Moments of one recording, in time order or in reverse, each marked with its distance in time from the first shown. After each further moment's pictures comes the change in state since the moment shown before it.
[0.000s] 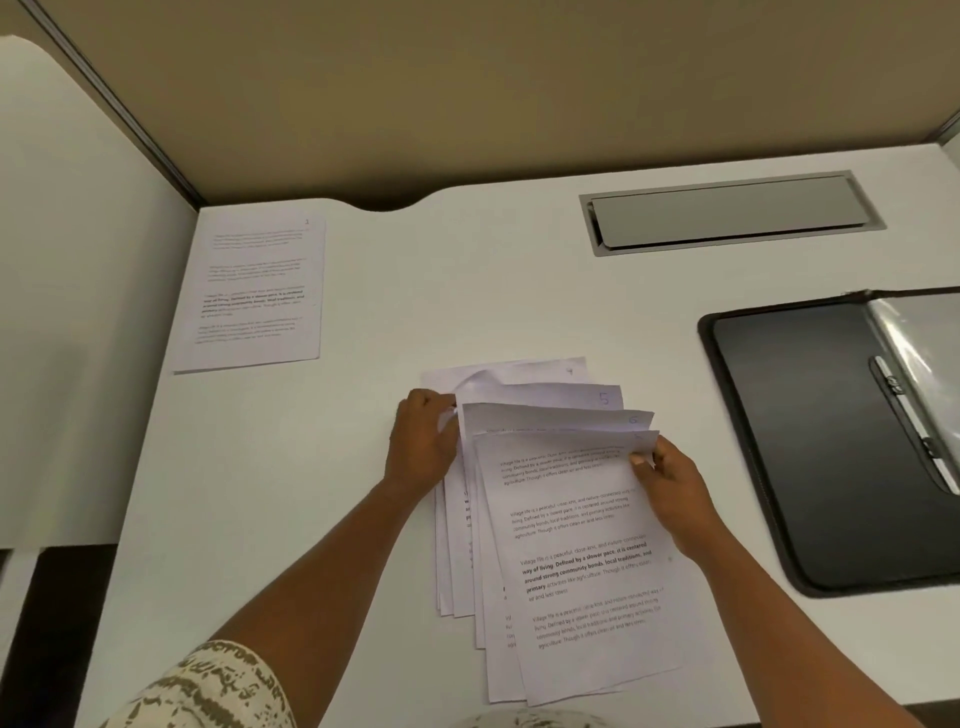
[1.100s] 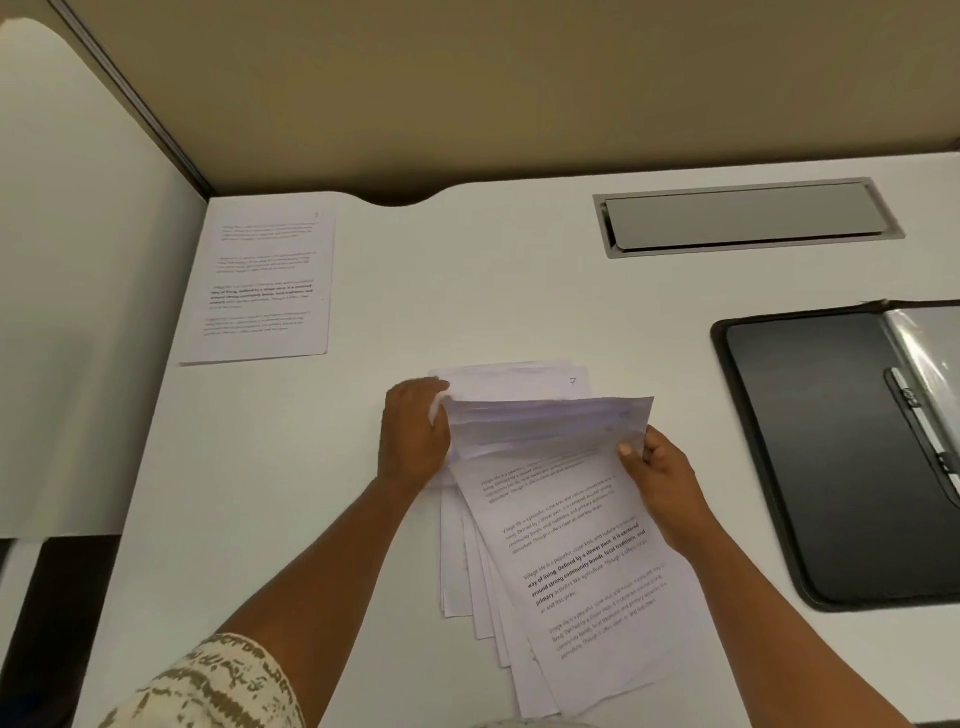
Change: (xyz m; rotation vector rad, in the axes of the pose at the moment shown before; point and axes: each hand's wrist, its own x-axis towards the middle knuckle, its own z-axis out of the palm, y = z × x) left_hand 0.004 -0.009 -0.013 0.038 0.120 0.043; right_hand 0.004 -0.024 0.019 0.116 -0.065 -0.028
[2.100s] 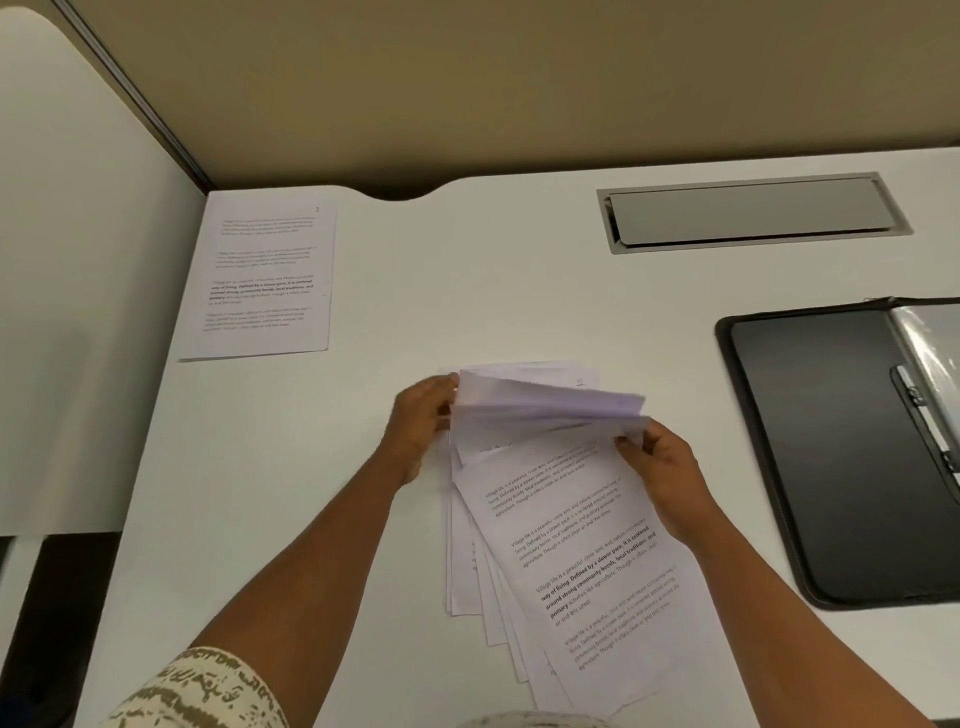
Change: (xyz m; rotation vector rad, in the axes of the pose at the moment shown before) left_hand 0.018 0.038 -0.023 -0.866 -0.276 -0.632; right_hand 0.010 -0.002 -0.001 0.053 -0.024 -0.012
